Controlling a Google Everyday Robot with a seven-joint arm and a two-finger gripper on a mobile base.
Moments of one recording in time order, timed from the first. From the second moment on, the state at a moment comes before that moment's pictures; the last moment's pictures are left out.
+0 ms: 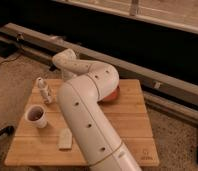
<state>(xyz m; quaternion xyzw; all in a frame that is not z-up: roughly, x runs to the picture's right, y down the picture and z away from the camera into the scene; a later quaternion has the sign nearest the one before) -0.158 -0.002 0.989 -0.23 0.21 0.60 0.74</state>
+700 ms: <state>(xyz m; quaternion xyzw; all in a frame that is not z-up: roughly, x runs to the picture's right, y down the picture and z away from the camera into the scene) -0.129 0.023 1.008 -0.23 0.23 0.61 0.73</state>
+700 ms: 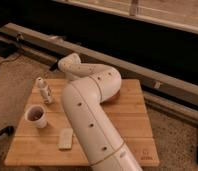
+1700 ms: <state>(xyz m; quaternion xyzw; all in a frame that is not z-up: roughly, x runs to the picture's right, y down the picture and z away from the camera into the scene) -0.070 0.070 0.965 -0.24 0.25 0.61 0.71</state>
